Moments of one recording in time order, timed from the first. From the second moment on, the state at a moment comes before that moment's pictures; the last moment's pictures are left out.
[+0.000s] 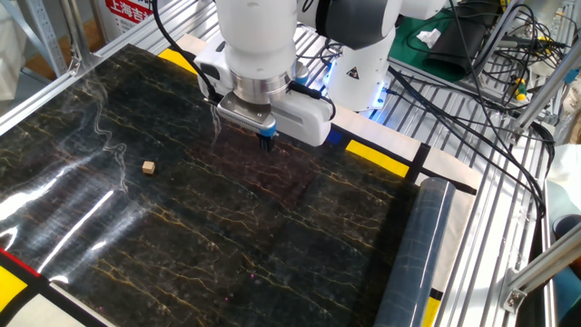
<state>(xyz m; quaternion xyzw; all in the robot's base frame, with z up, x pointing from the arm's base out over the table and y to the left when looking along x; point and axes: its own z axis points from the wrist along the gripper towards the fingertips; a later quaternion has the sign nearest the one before) 0.500 -0.002 0.299 0.03 -1.00 -0.02 0.07</state>
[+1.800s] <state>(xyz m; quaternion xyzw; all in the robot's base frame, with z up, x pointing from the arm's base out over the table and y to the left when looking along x) 0.502 -0.006 0.296 0.03 -1.00 -0.01 0.07</state>
